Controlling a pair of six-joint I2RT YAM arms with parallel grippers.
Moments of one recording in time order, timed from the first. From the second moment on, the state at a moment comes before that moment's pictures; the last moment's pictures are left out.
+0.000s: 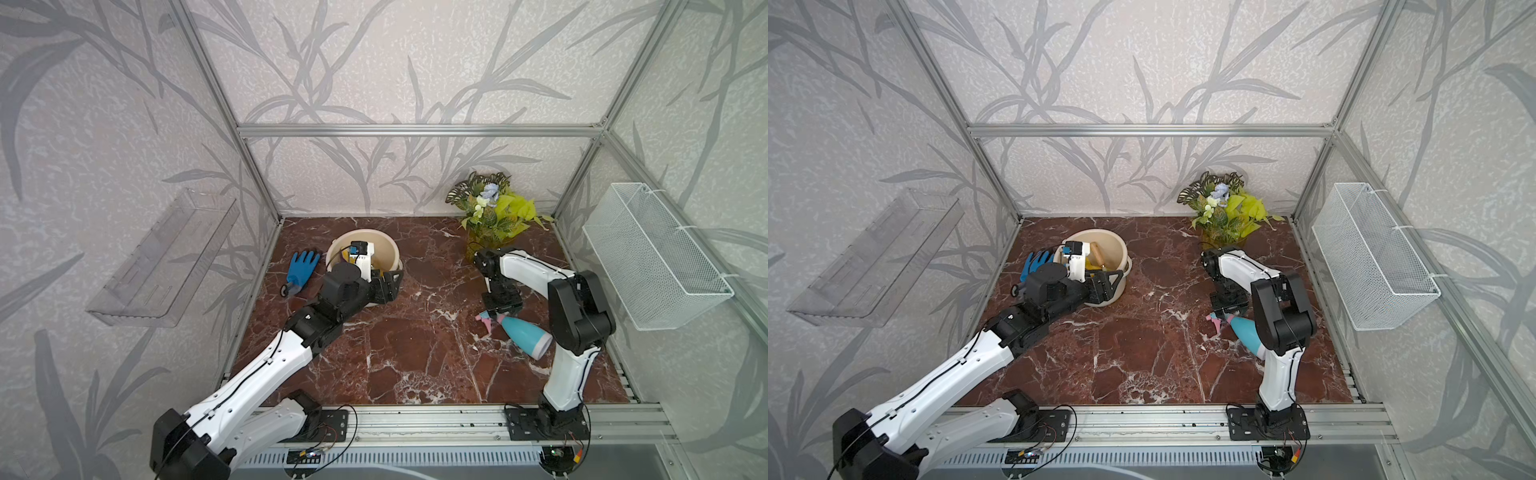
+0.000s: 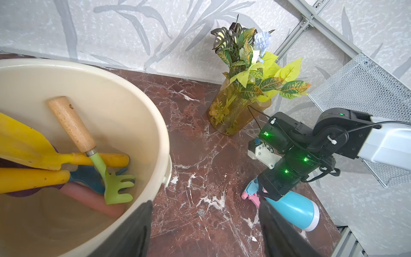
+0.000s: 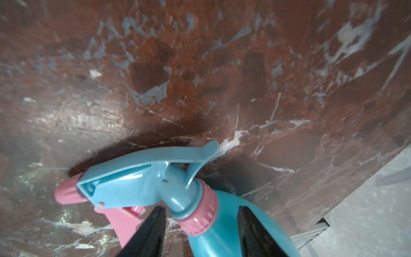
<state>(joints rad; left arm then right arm) -0.60 1.00 0.84 -0.20 0.01 -0.50 0.31 1.92 1.32 -1.21 0.21 0.23</state>
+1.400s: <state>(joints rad) -0.60 1.10 0.90 -0.20 0.03 -0.51 0.52 1.61 1.26 -0.87 0.11 0.17</state>
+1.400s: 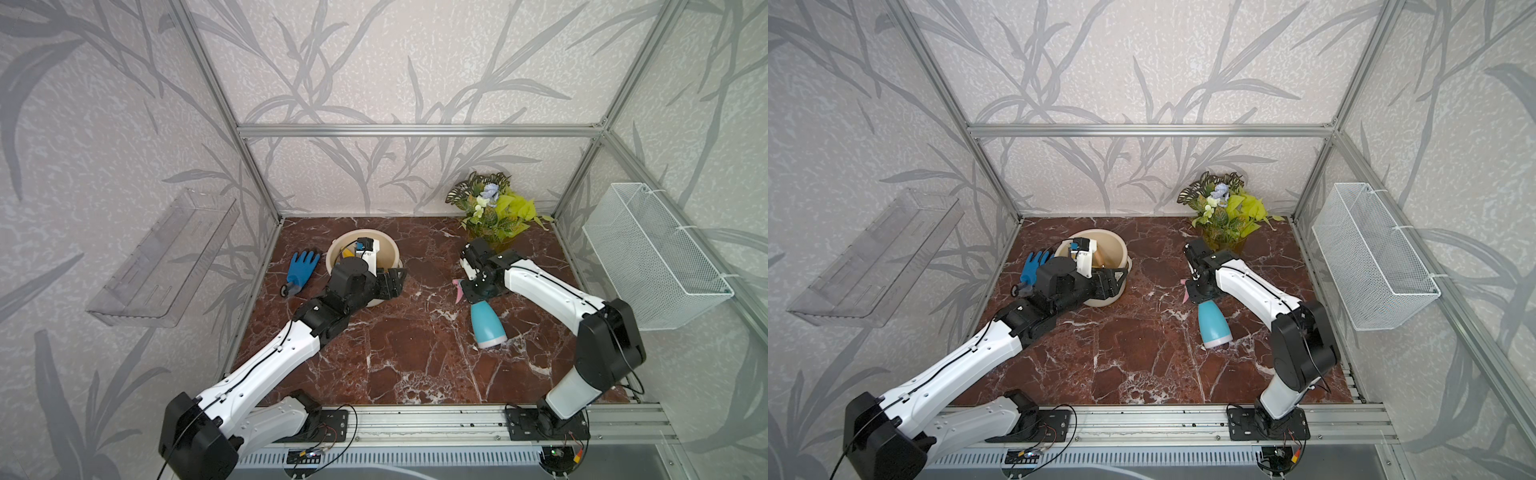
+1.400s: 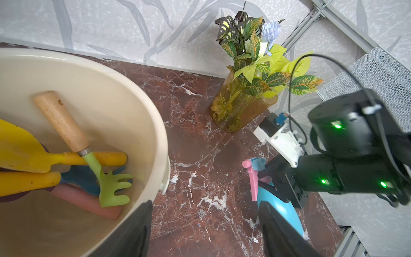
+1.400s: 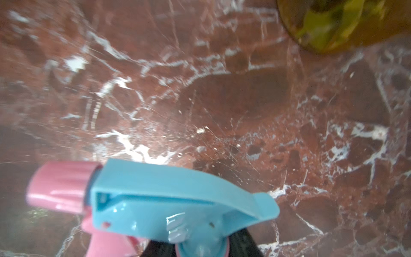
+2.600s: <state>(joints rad) -0.71 1.22 1.17 -0.33 0.04 -0.46 0.72 1.31 0.76 0.28 0.26 -0.02</state>
